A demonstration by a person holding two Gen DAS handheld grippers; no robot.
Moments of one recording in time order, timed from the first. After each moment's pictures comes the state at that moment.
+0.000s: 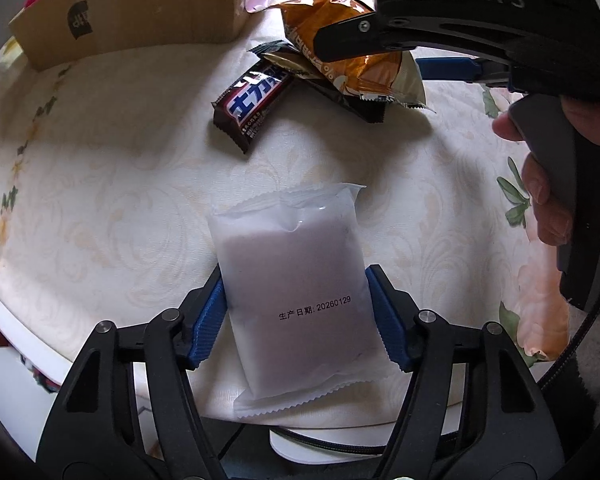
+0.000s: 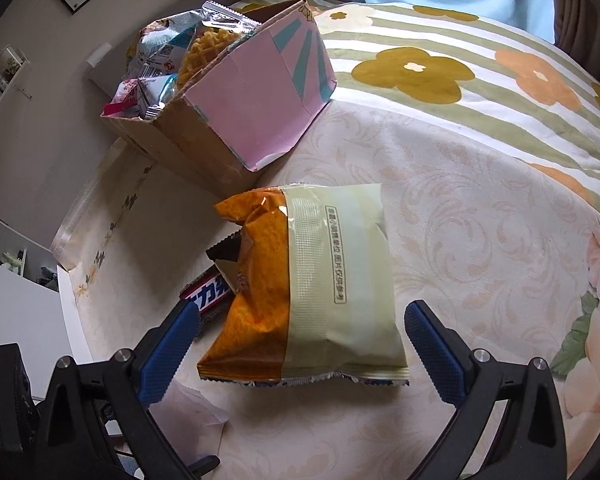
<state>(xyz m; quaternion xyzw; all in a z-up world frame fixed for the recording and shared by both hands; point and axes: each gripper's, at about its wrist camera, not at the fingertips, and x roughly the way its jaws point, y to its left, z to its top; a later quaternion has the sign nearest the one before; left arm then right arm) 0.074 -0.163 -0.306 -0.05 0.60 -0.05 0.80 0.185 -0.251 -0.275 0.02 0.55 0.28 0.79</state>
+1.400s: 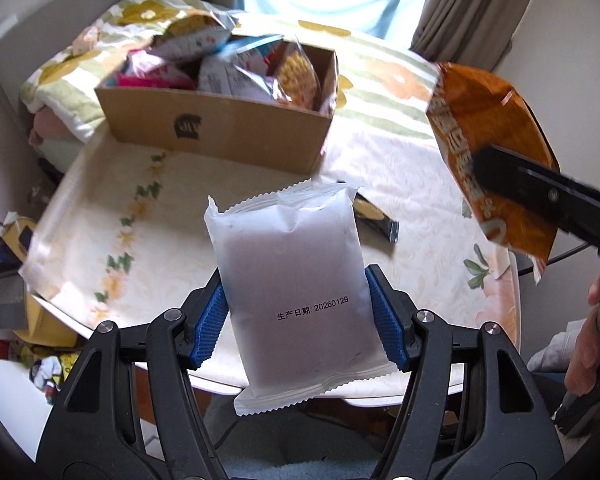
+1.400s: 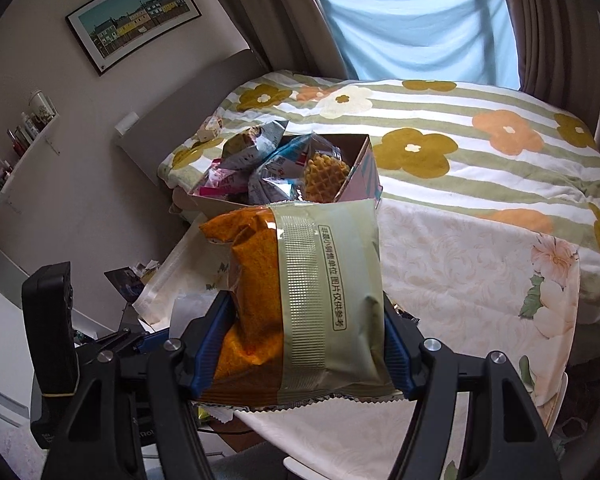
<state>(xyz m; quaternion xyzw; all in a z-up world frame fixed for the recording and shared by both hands) 0.069 -0.063 -0.159 -0.08 0.50 -0.04 0.86 0.079 -0.225 -0.118 0.08 0.44 0.25 0.86</state>
